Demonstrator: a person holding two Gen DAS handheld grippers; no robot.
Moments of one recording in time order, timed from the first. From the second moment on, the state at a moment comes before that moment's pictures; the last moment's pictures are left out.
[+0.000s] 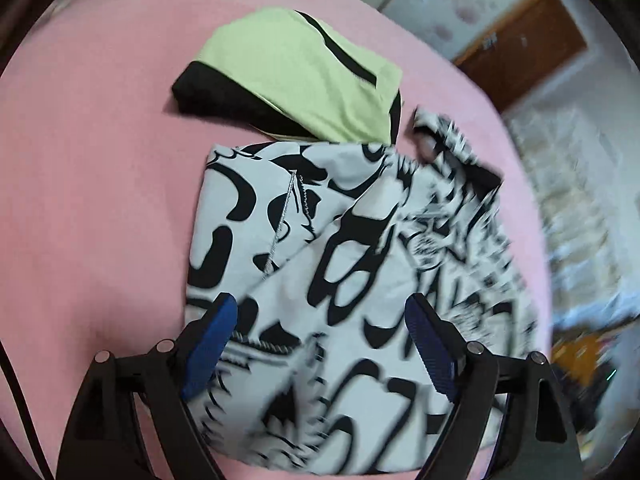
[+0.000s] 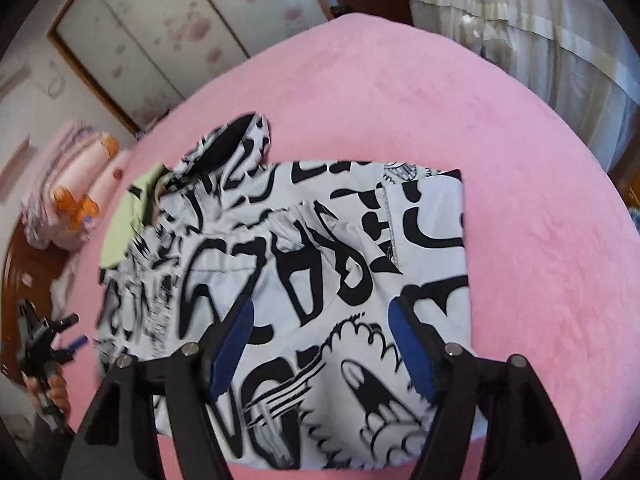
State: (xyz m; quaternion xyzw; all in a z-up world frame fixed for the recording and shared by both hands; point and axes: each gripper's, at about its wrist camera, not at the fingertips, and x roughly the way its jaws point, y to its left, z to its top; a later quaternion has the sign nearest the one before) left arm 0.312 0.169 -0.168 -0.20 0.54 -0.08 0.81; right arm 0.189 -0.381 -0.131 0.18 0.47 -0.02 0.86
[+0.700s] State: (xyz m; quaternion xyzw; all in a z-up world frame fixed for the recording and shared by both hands) left arm 0.379 0.112 -0.223 -0.05 0.58 -0.16 0.80; right arm 0.265 -0.392 -0.183 0.06 0.53 0.09 0.84
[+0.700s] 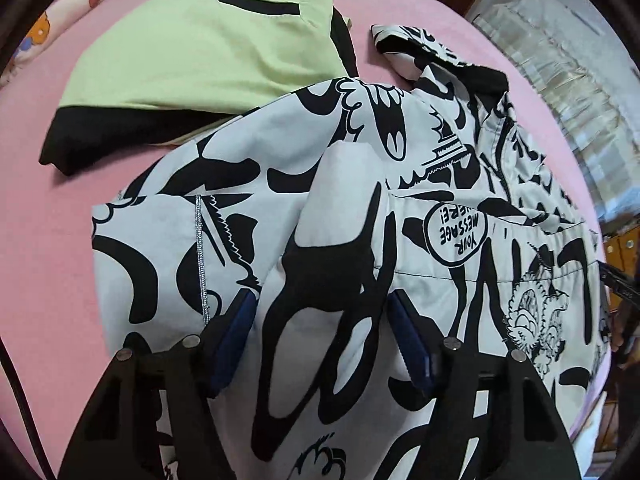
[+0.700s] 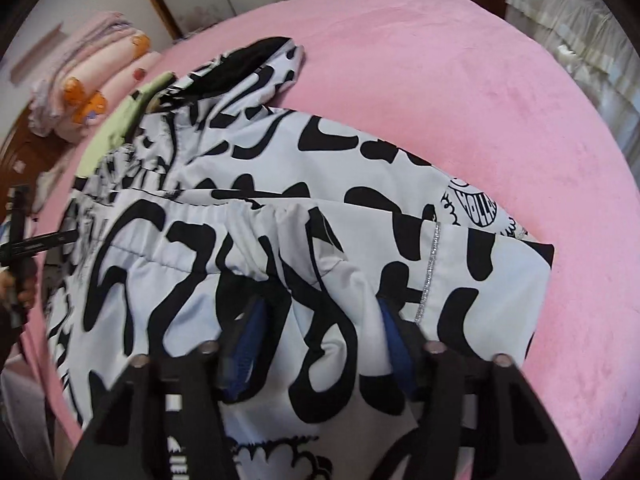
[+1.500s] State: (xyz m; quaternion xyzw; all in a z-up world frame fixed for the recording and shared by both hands) left arm 0.377 0.125 -0.231 -0.10 0.57 -0.18 0.79; right arm 0.263 -0.435 -0.184 0.21 0.49 0.09 0.84
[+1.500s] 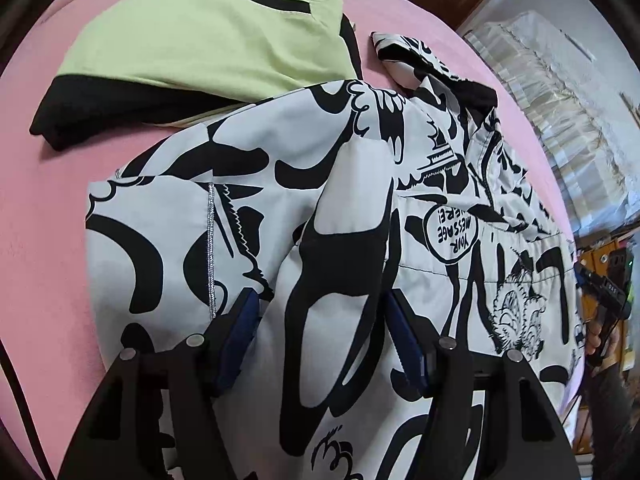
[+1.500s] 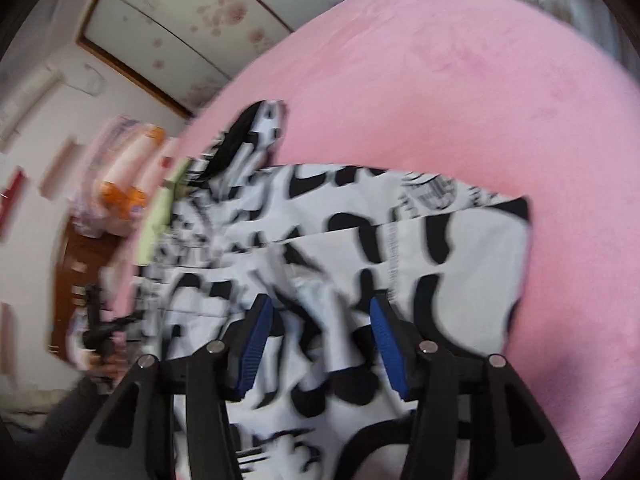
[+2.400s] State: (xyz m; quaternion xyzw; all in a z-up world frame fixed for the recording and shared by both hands) left arm 0.392 0.095 -0.115 -0.04 0.43 -0.05 0.90; right arm 0.273 -0.376 -0.089 0.01 0.35 -0.12 0.93
